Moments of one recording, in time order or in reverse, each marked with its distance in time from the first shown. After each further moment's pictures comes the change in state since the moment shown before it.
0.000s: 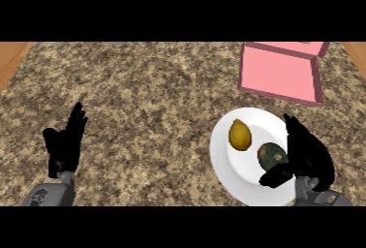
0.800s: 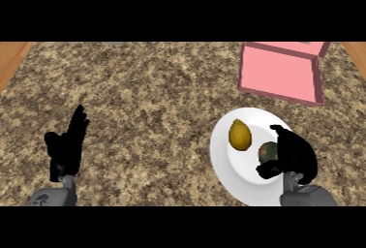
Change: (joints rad) left arm 0.033 -0.046 0.028 -0.049 -0.059 -0.026 0.021; right arm 0.004 0.067 -0.045 0.191 0.096 -0.087 -0.134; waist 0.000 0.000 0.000
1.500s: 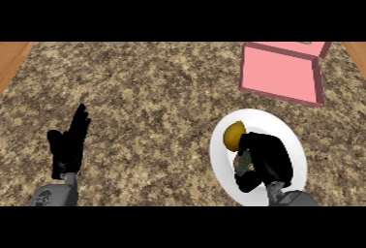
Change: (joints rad) left arm -0.027 -0.010 0.023 0.050 -0.009 -0.021 -0.027; right arm -0.004 -0.048 0.214 -0.002 0.095 -0.060 -0.318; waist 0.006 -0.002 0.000
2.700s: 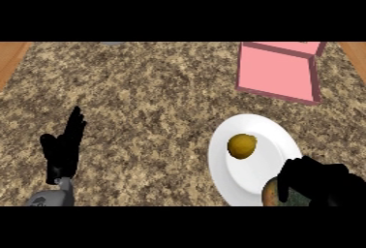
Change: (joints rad) left arm 0.043 -0.003 0.009 -0.070 -0.010 0.000 0.034; right arm 0.195 -0.215 -0.017 -0.736 -0.050 0.084 -0.228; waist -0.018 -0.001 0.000
